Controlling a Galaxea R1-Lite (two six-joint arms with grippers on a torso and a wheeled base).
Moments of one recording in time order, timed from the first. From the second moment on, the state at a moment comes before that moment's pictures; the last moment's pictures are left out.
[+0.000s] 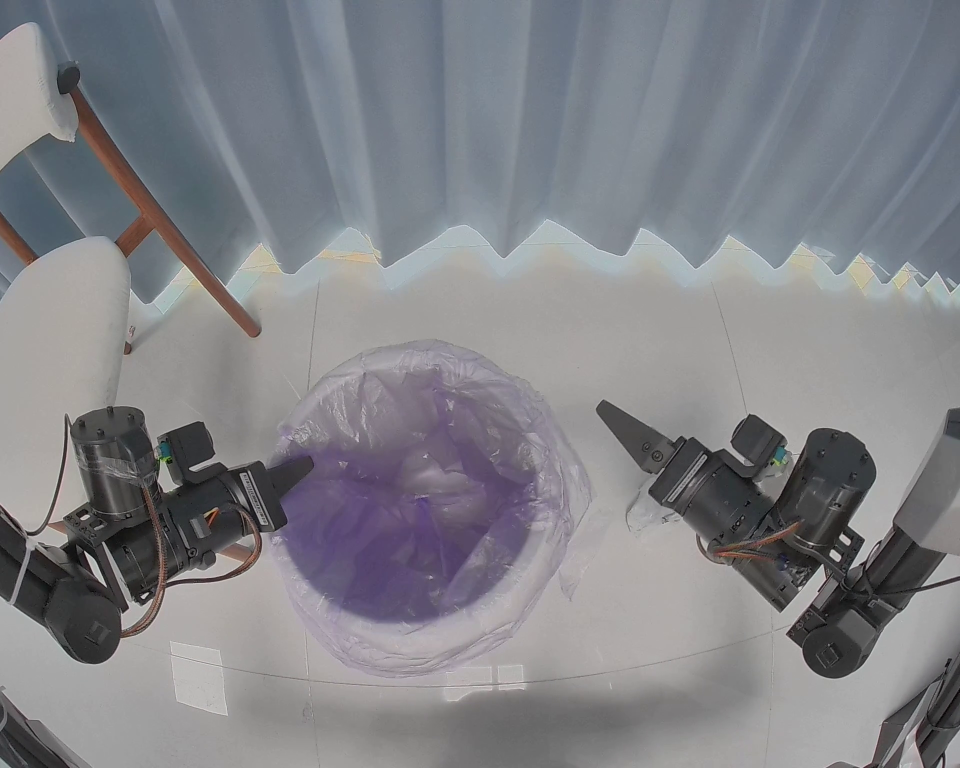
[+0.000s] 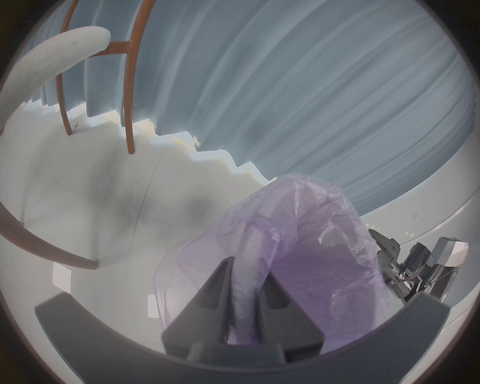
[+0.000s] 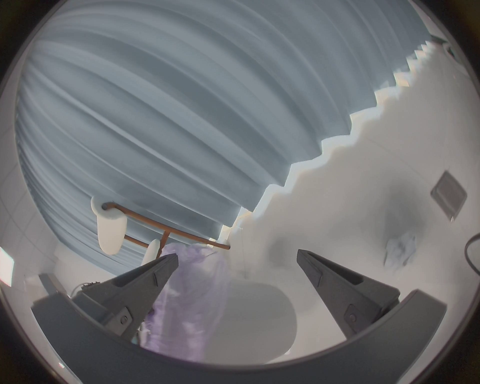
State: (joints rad) left arm -0.29 1.68 -0.41 -1.05 -0.21 -0.45; right arm 0.60 1.95 -0.46 -1.55 -0.04 0.67
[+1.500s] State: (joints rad) left arm -0.29 1.69 -0.41 -1.15 -0.27 -0.54; right arm 0.69 2.03 -0.48 -1.55 -0.03 0.86
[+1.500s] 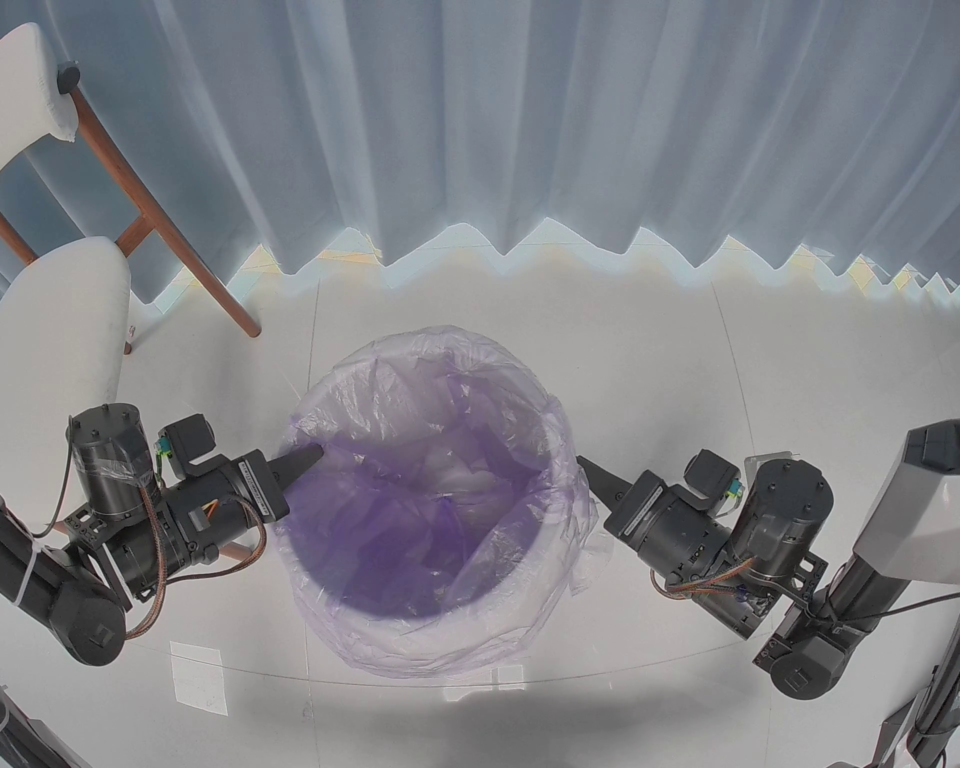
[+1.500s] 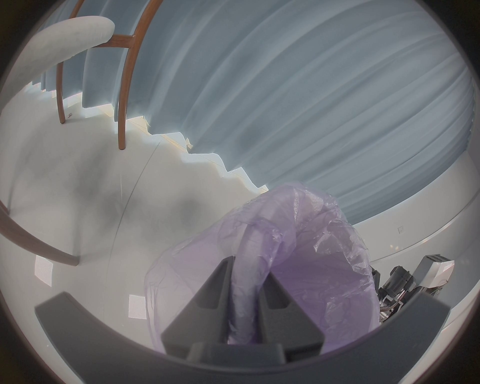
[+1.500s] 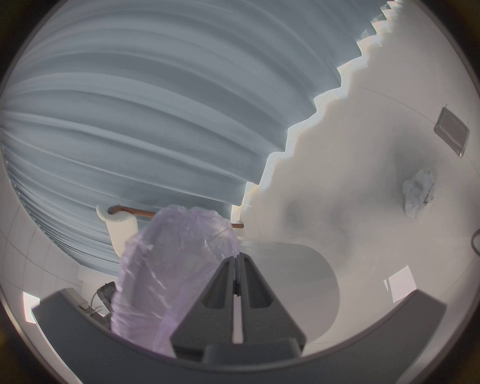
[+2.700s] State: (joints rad) left arm -0.24 1.61 -0.48 -1.15 -0.28 -0.67; right arm 0.62 2.10 -0.52 -1.55 -0.03 0.90
